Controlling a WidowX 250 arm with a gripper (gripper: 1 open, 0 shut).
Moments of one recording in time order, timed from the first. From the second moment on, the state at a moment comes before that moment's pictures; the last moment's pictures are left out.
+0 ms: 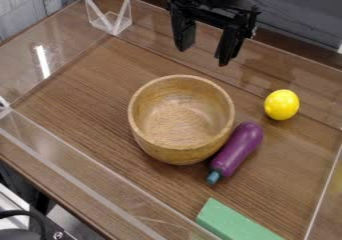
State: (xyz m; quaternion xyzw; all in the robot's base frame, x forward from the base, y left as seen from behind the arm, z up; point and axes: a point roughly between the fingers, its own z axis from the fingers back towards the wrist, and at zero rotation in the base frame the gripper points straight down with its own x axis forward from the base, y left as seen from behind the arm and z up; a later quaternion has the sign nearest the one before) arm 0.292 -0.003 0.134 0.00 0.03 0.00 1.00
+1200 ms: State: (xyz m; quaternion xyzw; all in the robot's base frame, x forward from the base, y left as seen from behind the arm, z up) arm 0.254 -0.075 0.058 -0.02 0.03 -0.07 1.00
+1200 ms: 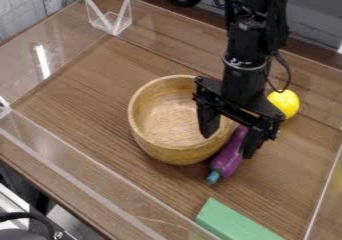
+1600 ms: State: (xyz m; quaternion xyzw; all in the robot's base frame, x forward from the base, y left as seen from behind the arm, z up) arm 0.259 -0.081 0.045 -0.02 0.02 -0.07 1.00
